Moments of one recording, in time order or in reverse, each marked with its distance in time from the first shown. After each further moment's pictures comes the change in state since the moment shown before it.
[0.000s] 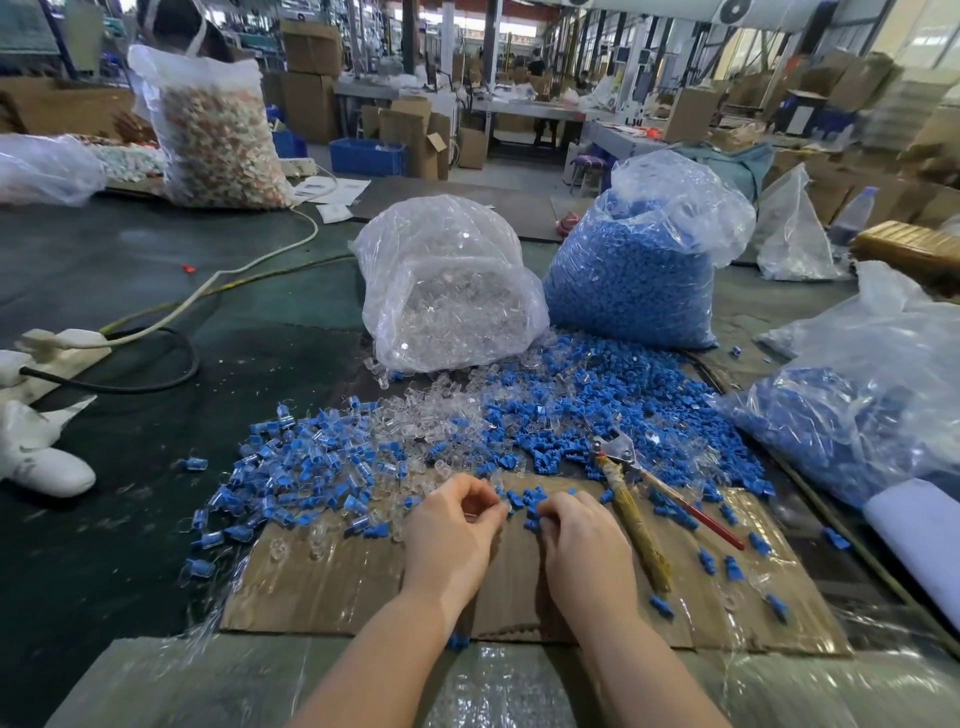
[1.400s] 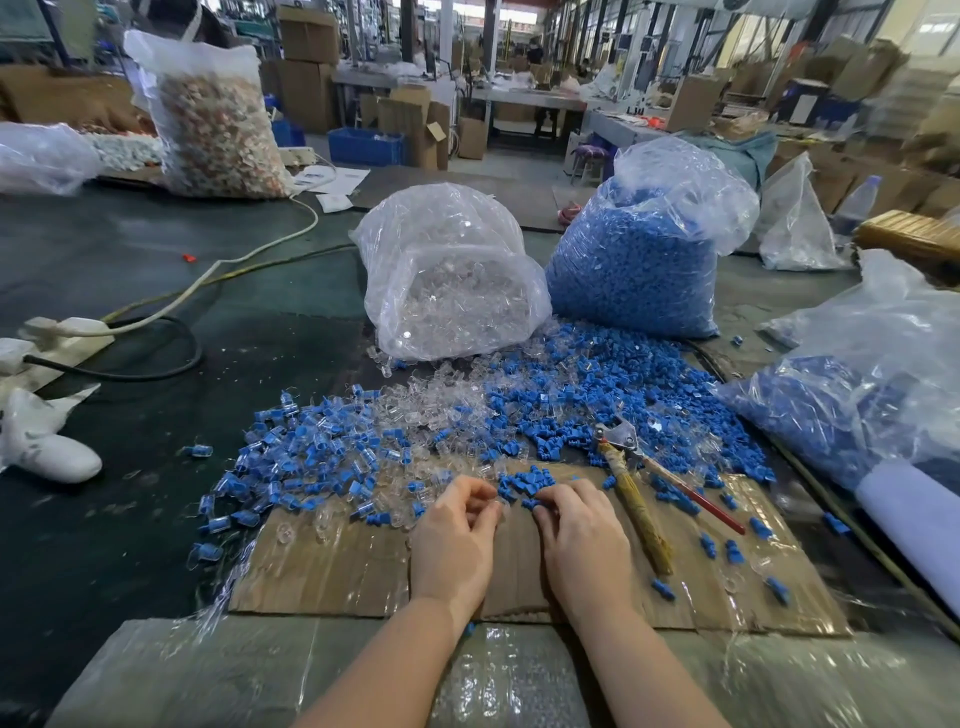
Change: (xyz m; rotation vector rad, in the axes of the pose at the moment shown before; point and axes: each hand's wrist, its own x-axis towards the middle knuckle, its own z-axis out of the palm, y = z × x) left_hand -0.004 -0.028 0.014 -0.007 0.063 0.072; right_hand -0.007 0.006 0.018 0.086 0.101 -0.001
